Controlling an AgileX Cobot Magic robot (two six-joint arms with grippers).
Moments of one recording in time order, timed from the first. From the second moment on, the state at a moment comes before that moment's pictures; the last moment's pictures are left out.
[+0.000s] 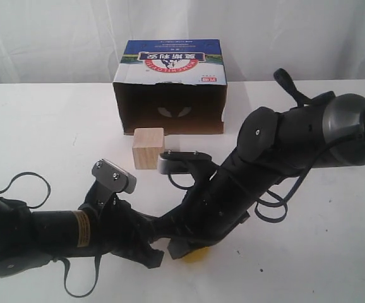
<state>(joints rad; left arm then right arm) -0.52 1.82 -0.55 0.52 -0.67 -0.53 0.62 1.81 -0.98 0.69 0.67 -0.40</state>
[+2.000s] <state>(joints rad) -0.52 1.90 -0.70 0.75 -0.76 -0.63 0.61 1.81 -0.98 0.56 0.17 -0.36</state>
